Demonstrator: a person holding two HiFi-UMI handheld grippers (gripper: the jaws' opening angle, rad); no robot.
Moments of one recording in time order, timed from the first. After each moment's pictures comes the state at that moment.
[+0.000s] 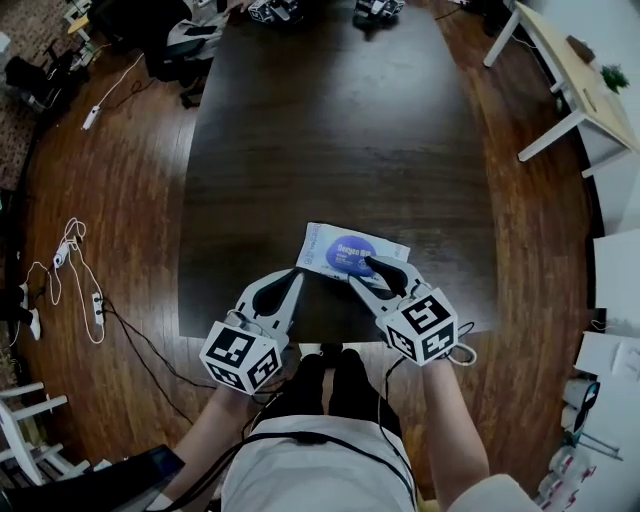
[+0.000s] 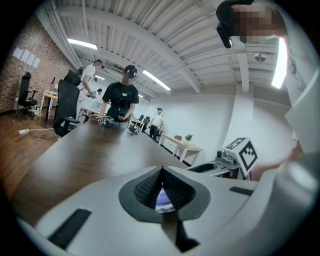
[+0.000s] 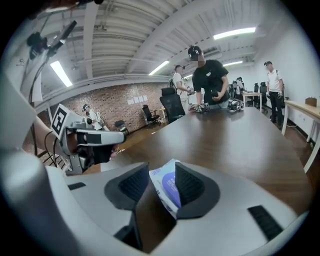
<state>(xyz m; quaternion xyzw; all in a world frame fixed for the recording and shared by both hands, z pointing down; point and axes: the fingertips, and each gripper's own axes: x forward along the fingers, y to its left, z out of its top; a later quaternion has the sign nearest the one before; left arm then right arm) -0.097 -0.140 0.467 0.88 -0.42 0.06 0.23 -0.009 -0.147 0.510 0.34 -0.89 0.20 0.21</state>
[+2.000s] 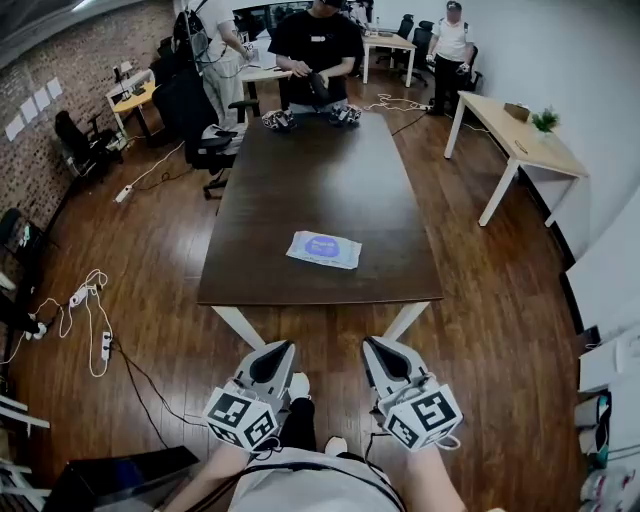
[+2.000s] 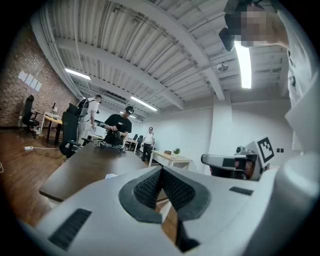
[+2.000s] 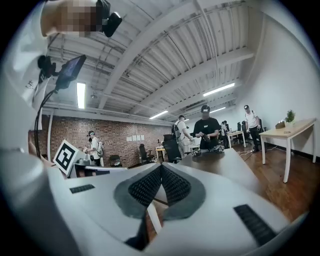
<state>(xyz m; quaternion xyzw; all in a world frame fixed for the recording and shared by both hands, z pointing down) -0.050 0.221 0.336 0.89 -0.43 -0.01 0.12 0.069 0.230 0.308 0.44 -0.89 0.07 -0.01</state>
